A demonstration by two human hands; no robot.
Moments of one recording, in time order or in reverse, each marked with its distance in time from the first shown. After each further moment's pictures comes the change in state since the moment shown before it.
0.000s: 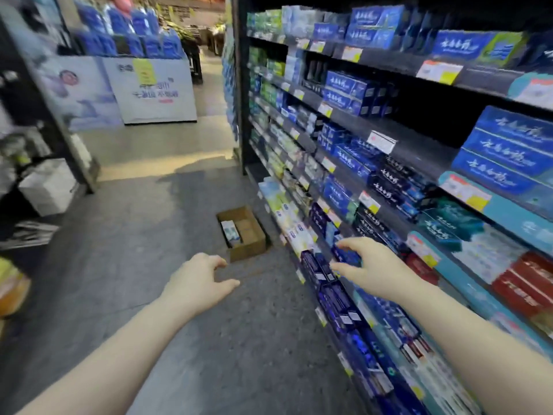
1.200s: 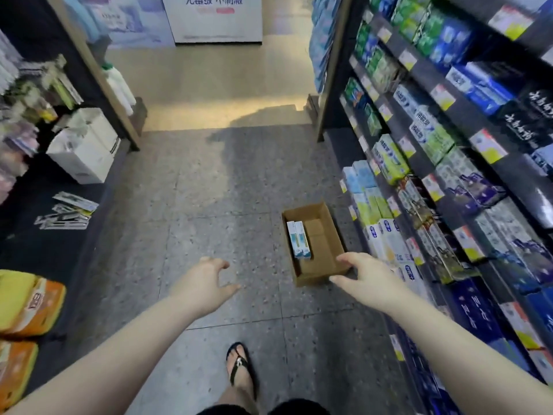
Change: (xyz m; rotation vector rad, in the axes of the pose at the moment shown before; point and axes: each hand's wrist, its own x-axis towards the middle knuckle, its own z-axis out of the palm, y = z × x) left_hand 0.547 -0.277 -0.093 -0.007 -0.251 -0.331; right_hand 0.652 -0.166 0.152 0.043 -0.384 0.046
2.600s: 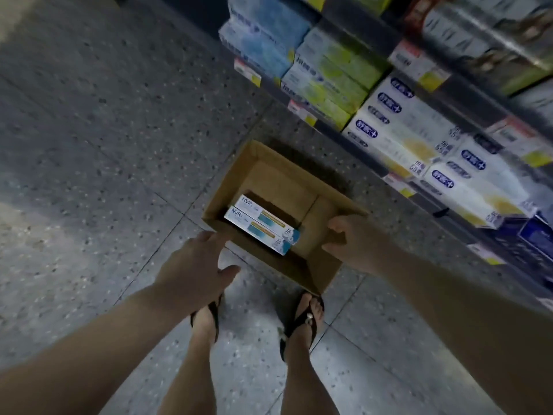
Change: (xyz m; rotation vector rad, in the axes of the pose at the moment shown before) left_hand 0.627 0.131 0.135 0.561 -0.517 0.553; right_hand 0.506 0.184 0.133 0.477 -0.162 0.677
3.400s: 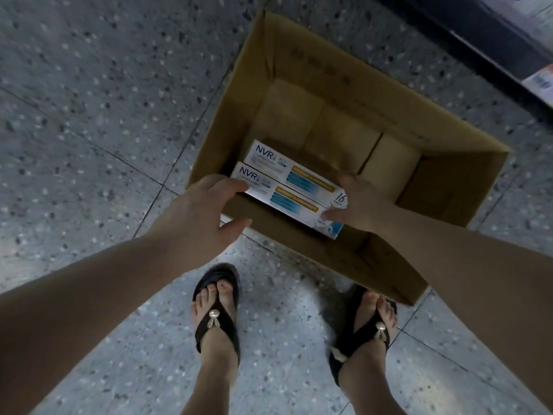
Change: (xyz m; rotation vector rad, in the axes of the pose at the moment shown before) left_hand 0.193 -0.123 0.128 -0.017 0.044 0.247; right_hand 0.262 0.041 0.194 0.068 0.042 -0.008
